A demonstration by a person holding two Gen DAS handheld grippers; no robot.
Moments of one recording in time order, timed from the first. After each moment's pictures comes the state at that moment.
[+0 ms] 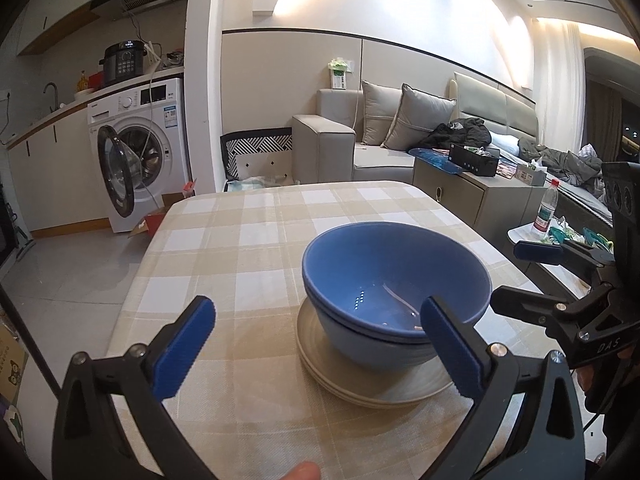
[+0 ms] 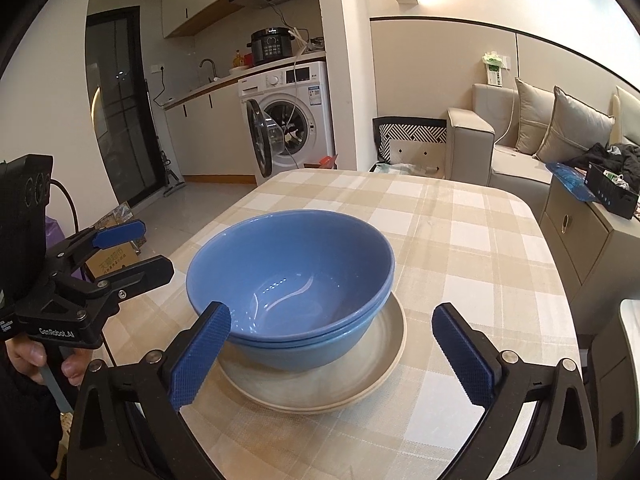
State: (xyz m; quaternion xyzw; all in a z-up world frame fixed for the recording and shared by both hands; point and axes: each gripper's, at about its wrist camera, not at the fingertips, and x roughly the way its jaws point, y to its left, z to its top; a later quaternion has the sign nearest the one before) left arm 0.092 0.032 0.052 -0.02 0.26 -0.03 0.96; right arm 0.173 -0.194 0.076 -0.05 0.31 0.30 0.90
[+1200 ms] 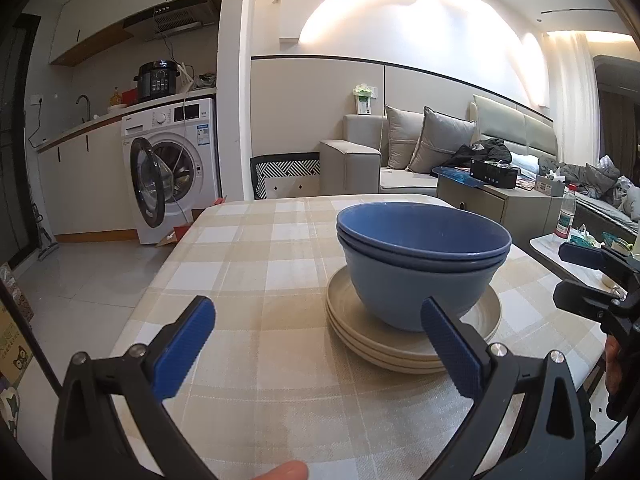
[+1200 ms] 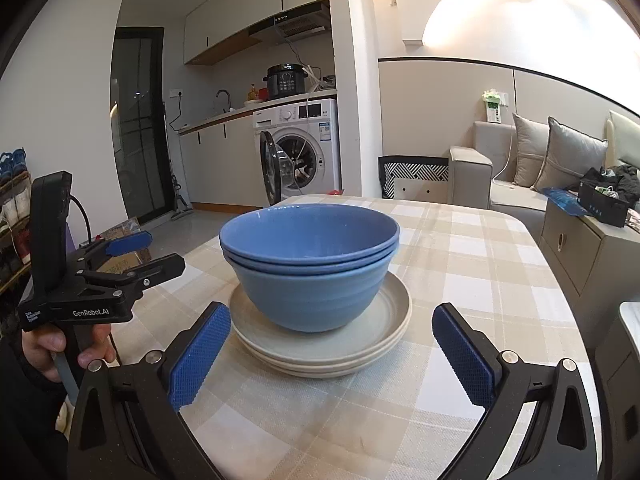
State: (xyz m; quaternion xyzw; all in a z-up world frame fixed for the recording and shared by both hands) left arm 0.042 0.036 0.006 -0.01 0.20 0.02 0.98; right arm 0.113 -0.223 0.040 -0.04 0.22 0.31 0.92
